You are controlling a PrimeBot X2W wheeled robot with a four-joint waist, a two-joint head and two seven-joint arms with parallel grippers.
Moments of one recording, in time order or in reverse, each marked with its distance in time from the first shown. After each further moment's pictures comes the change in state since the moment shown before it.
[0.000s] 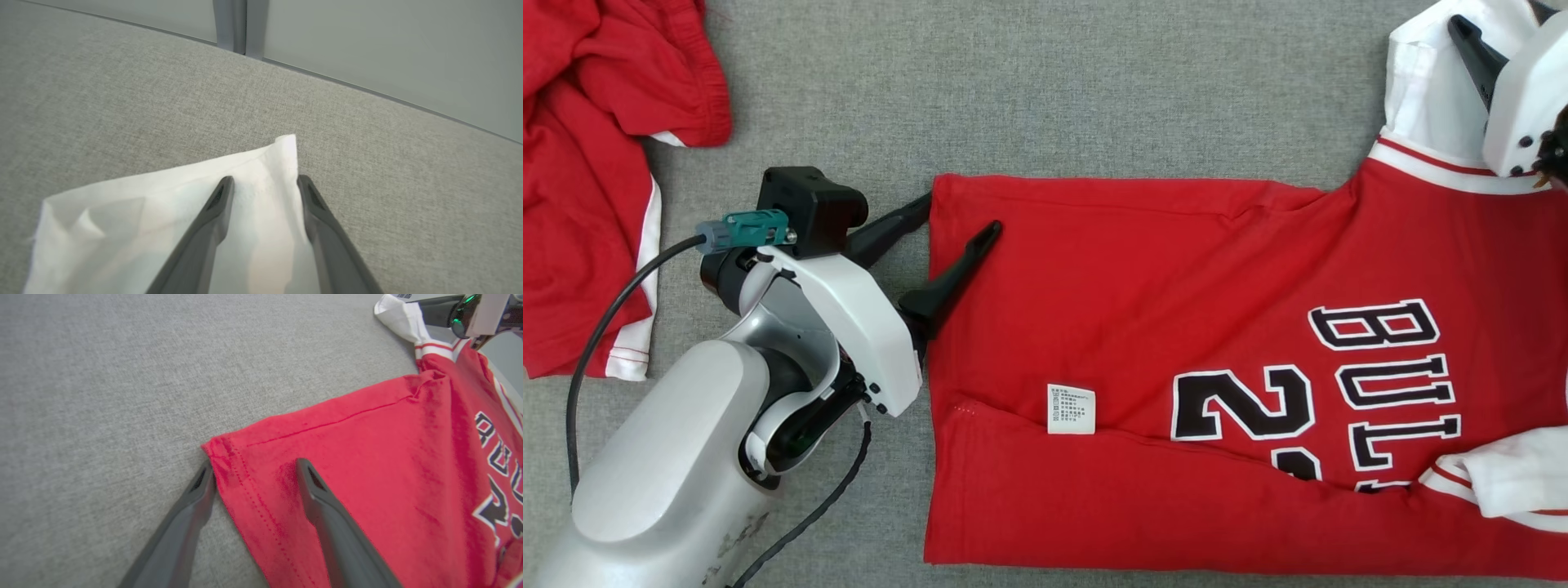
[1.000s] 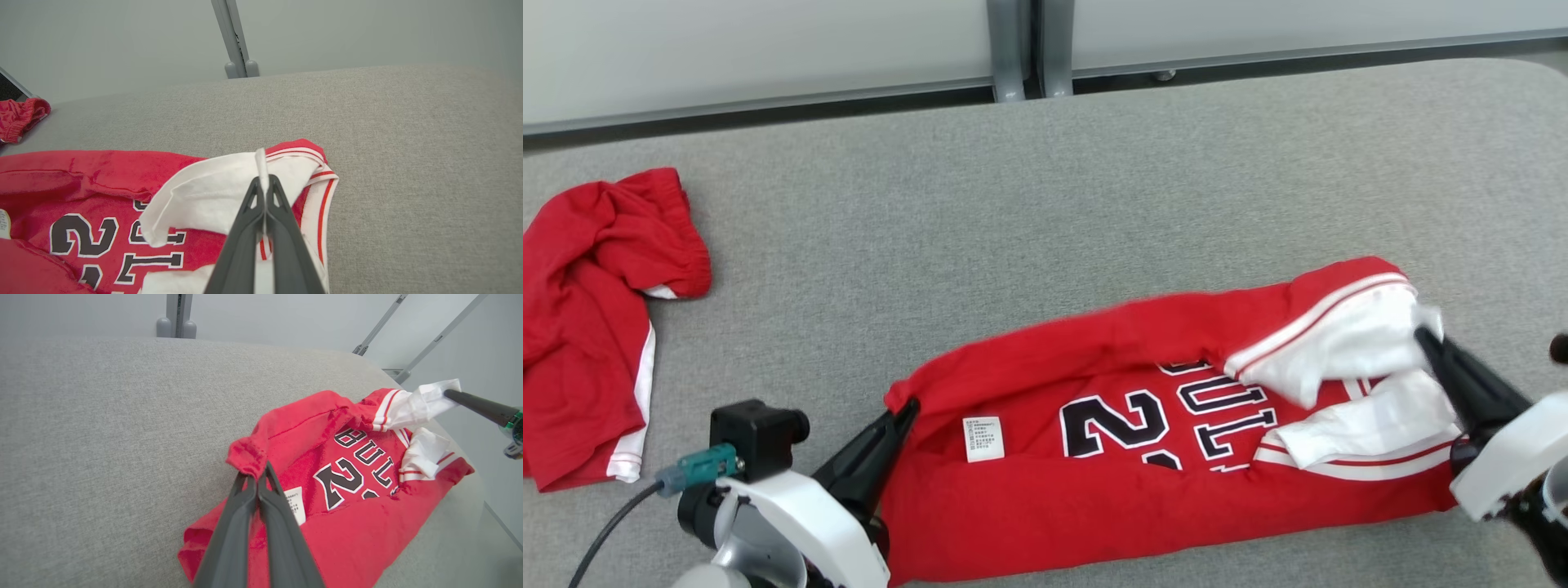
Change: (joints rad) left arm 0.451 0.082 0.053 -0.169 -0.046 0.147 -0.180; right arm 0.800 -0.046 -0.189 -0.422 0.253 0.000 -0.357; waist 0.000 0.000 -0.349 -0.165
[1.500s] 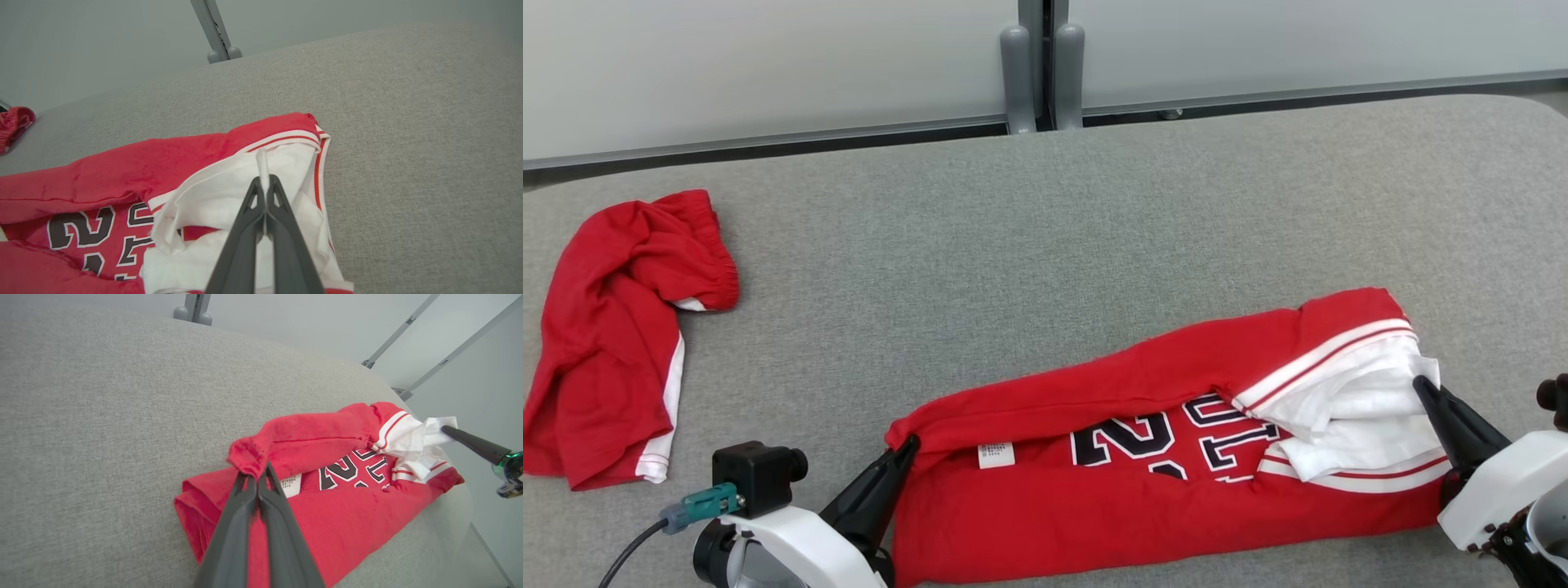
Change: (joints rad) left arm 0.090 -0.040 0.005 0.065 -0.059 -0.002 -0.066; right arm 0.105 0.091 -0.050 0.043 -0.016 0.000 0.023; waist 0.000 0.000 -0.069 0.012
